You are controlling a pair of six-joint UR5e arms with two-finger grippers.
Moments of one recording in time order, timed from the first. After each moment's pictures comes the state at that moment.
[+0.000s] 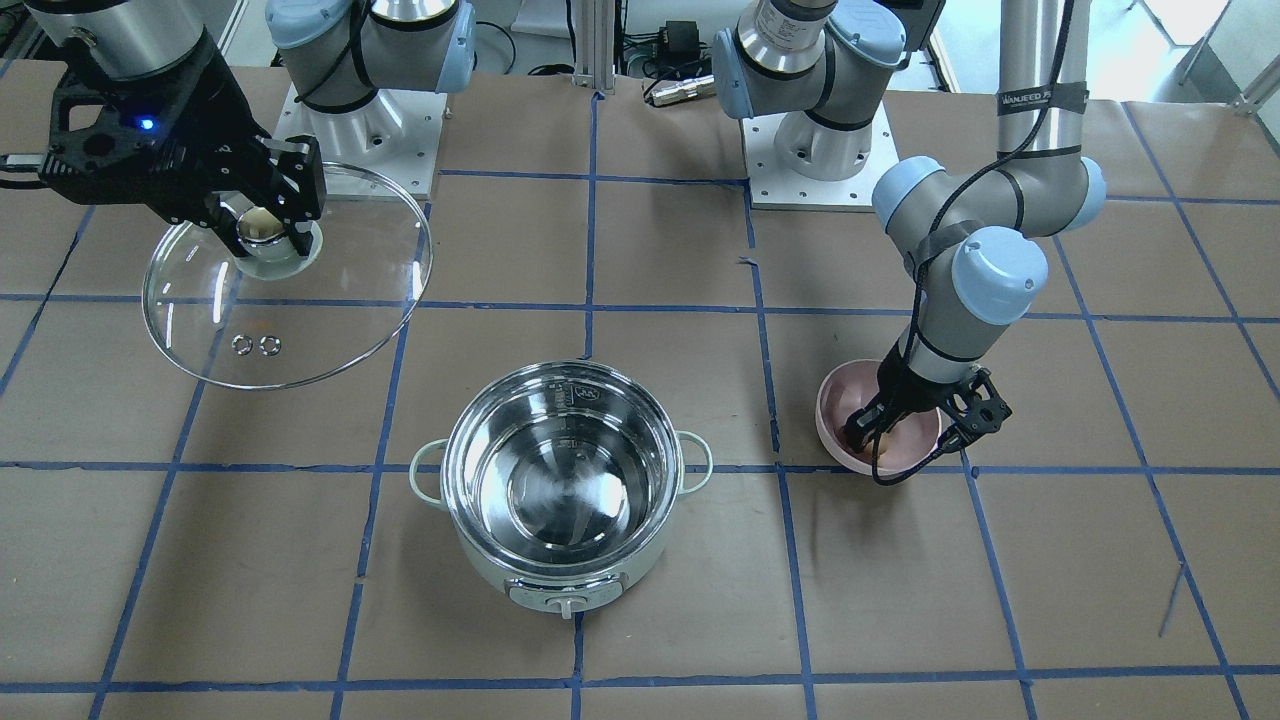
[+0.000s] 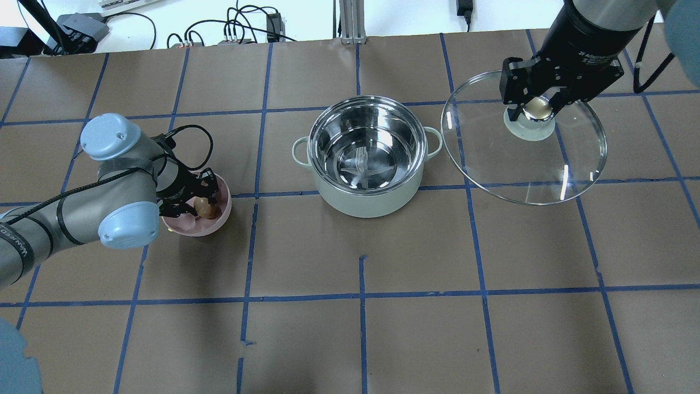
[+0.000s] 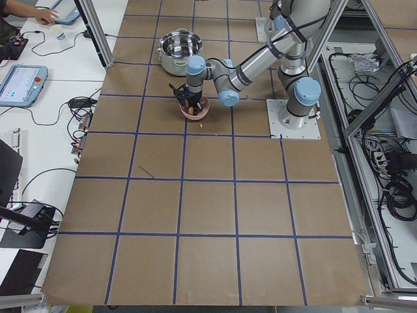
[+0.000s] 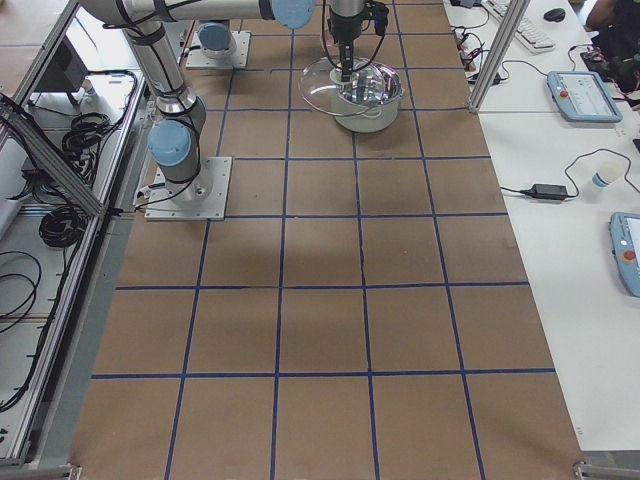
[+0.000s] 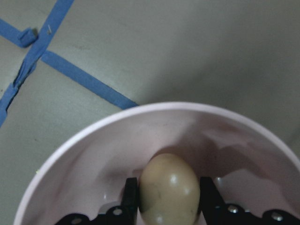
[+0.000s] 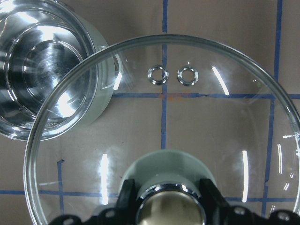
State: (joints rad) left arm -1.33 -1.85 -2.12 -0.68 1.52 -0.34; right arm 1.52 -1.60 1.55 -1.56 -1.51 -0.07
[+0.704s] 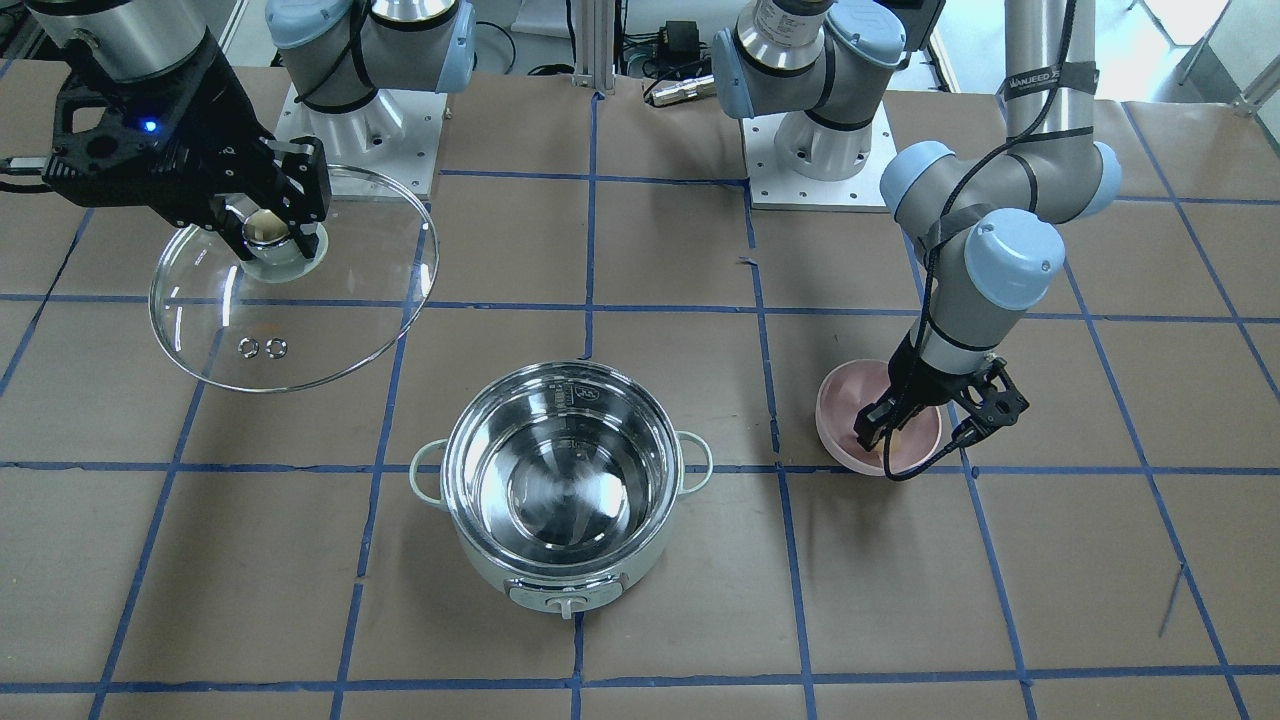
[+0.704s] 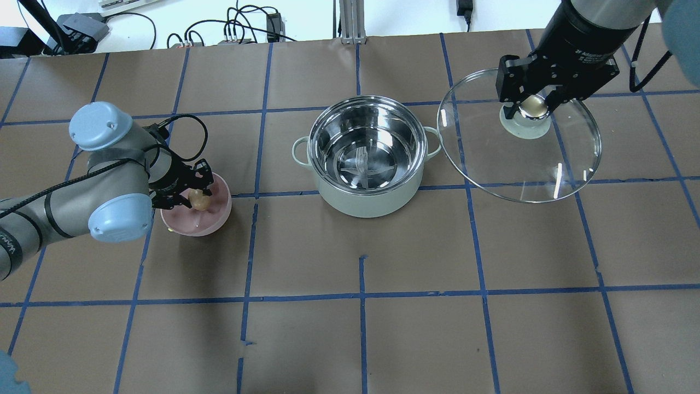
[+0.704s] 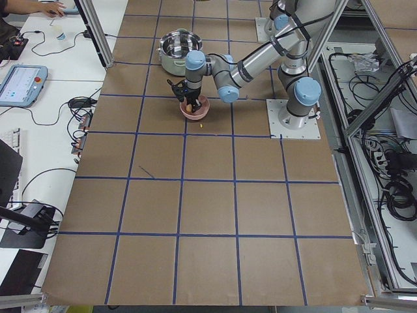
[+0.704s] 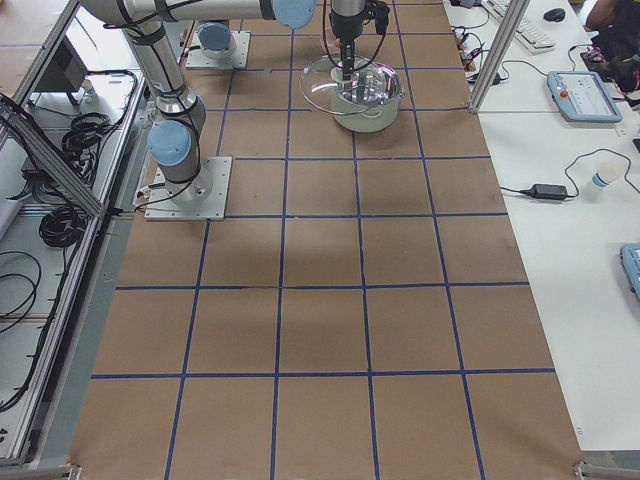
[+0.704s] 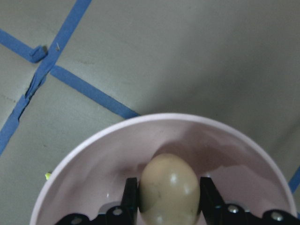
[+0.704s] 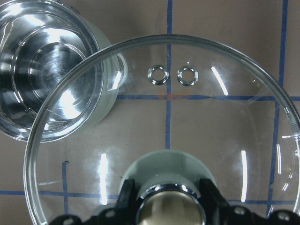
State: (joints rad) left arm -1.33 -1.80 -2.08 -0.75 1.52 -0.34; right arm 1.52 -1.60 1.54 -1.56 -1.49 -0.07
